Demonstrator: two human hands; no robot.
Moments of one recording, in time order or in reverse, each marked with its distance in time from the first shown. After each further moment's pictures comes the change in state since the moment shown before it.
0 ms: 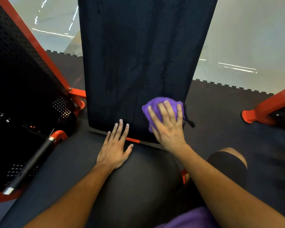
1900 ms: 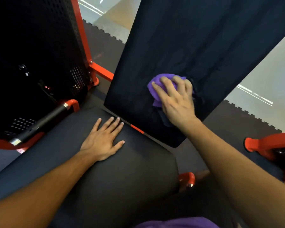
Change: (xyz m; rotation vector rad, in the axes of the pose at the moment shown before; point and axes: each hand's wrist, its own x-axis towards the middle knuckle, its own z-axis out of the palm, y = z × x) left_hand -0.065 -0.046 -0.033 0.158 -0.132 -0.107; right_hand 0.118 -0.013 -0.038 -0.005 0.146 -0.331
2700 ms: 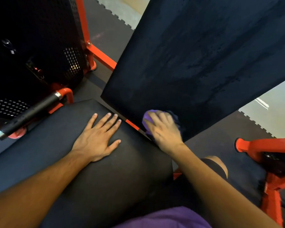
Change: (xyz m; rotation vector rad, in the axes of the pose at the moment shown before) left_hand 0.008 0.001 0.005 -0.008 0.045 -0.009; right_hand -0.061 -0.047 0.033 0.026 -0.501 -0.260
